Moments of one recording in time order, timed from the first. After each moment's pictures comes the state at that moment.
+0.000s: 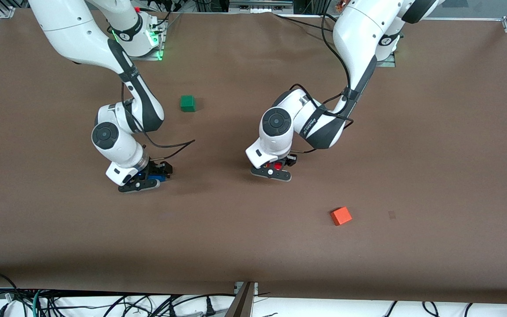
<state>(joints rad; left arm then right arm) -0.57 0.79 -0.13 -1.37 0.11 2.10 -0.53 0.25 0.58 0.01 -1.94 0.01 2.61 0.06</state>
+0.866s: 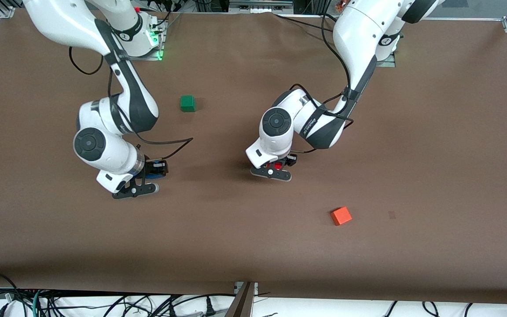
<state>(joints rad) -0.57 0.79 -0.13 -1.37 0.11 2.10 -0.53 0.27 0.52 0.04 -1.57 0.04 2.03 0.12</state>
